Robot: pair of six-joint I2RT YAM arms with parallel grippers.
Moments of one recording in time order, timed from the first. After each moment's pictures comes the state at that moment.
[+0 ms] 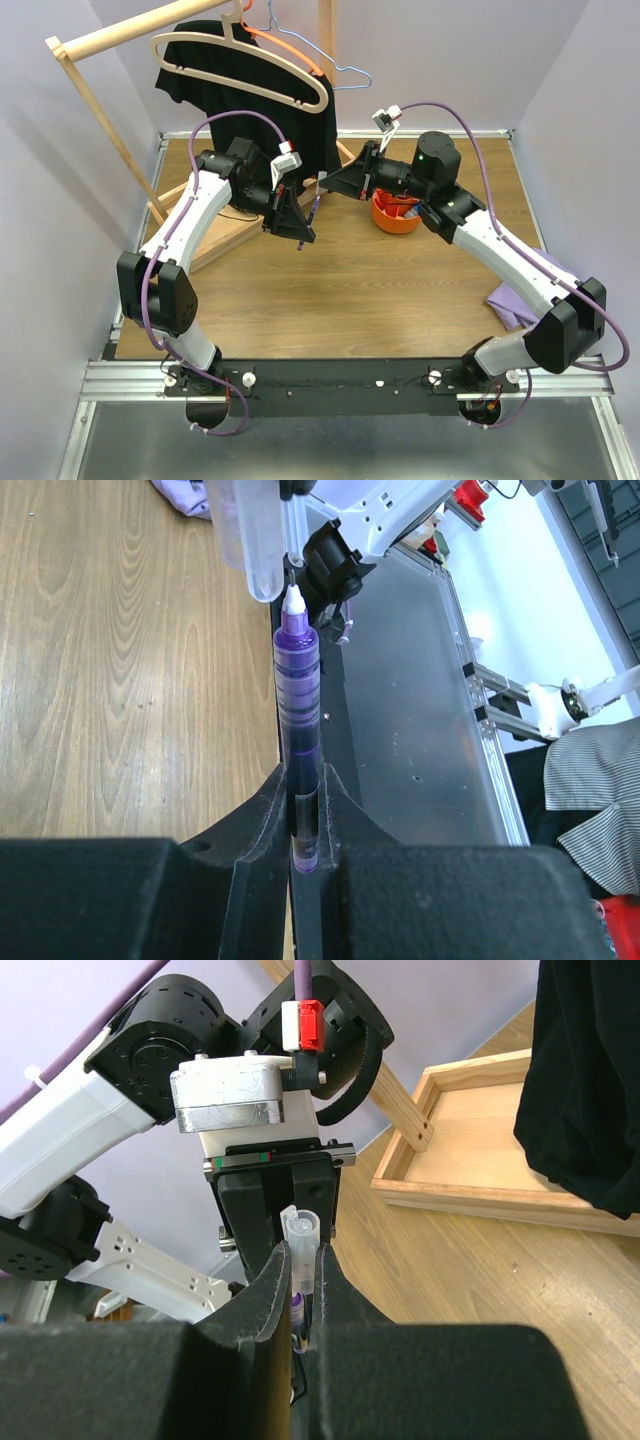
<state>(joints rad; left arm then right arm) -0.29 1.65 1.57 -1.34 1.43 0.75 0.58 1.42 1.29 0.14 -0.66 0.63</state>
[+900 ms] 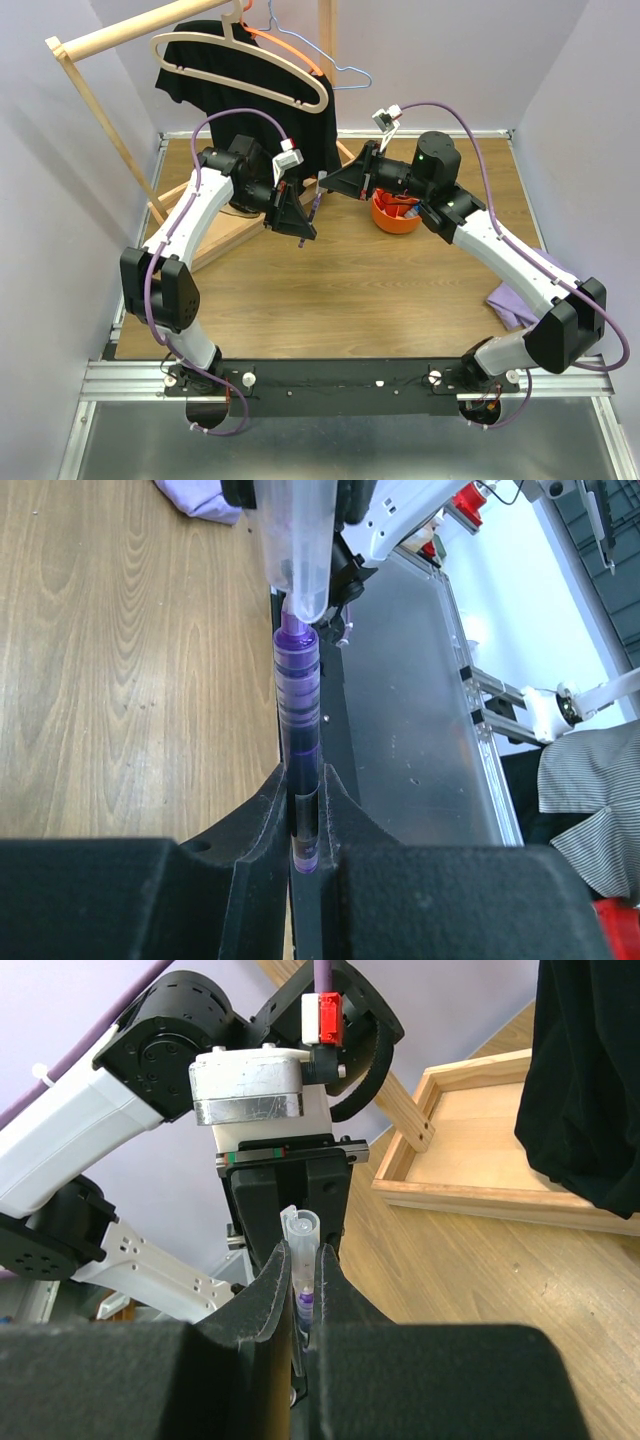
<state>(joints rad) -0.29 1.67 1.60 -1.34 1.43 0.73 0.58 1.42 1.29 0.14 -0.66 0.64</state>
